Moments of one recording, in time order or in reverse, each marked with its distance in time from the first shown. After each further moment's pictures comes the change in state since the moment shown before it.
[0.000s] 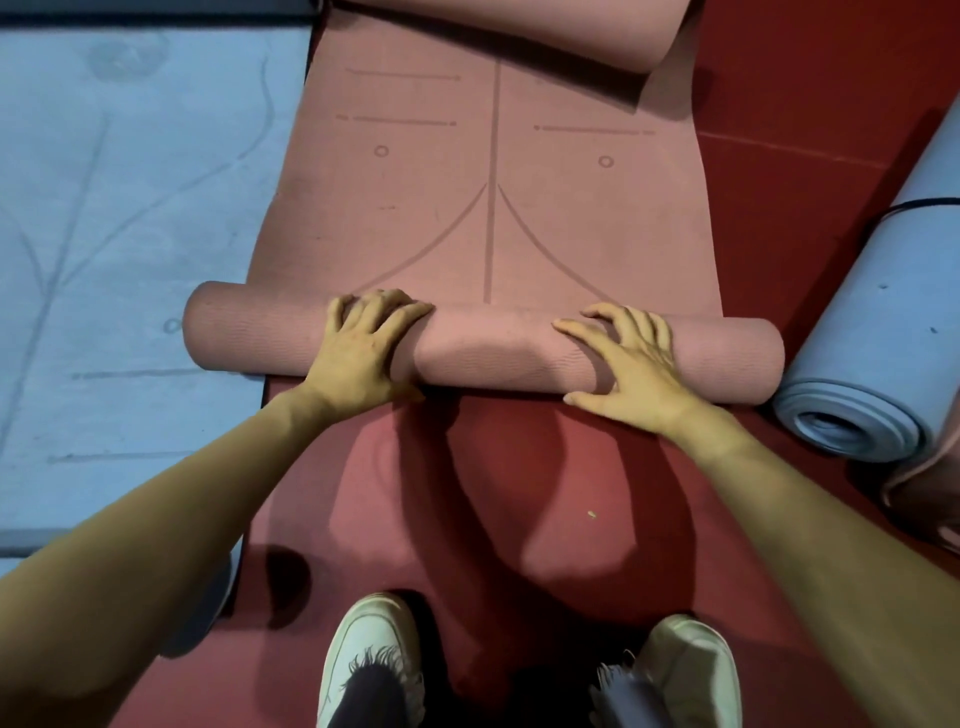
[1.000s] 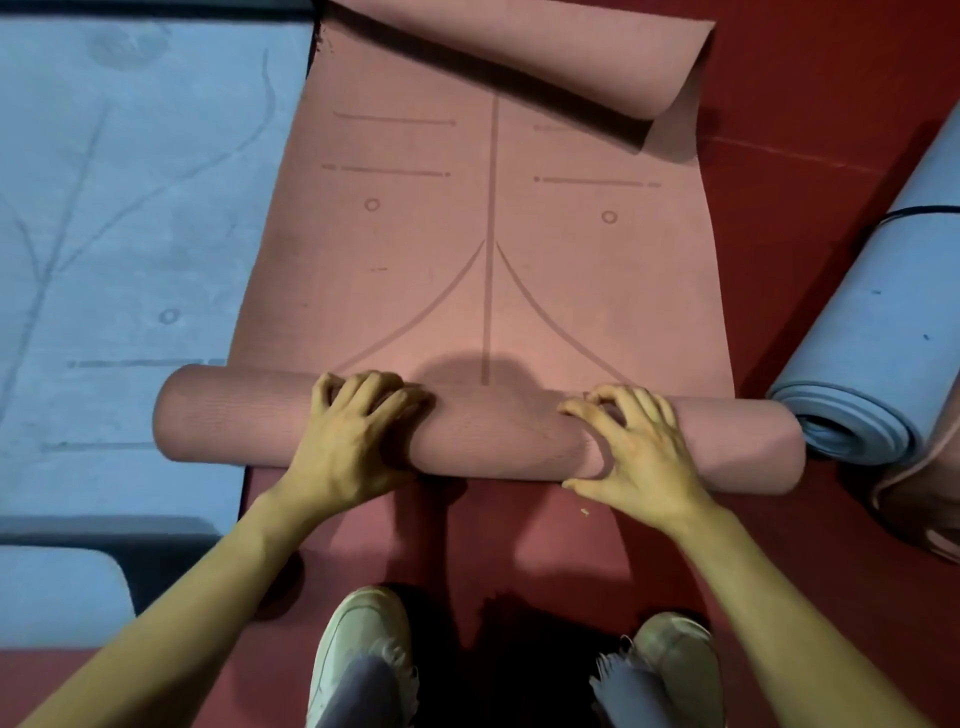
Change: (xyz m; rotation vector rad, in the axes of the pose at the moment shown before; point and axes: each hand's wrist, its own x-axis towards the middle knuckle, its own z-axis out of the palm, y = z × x) left_hand -0.076 0.053 -0.015 -0.057 0.059 0.022; right_hand -0.075 -0.027 0.012 -0.008 0.057 -0.046
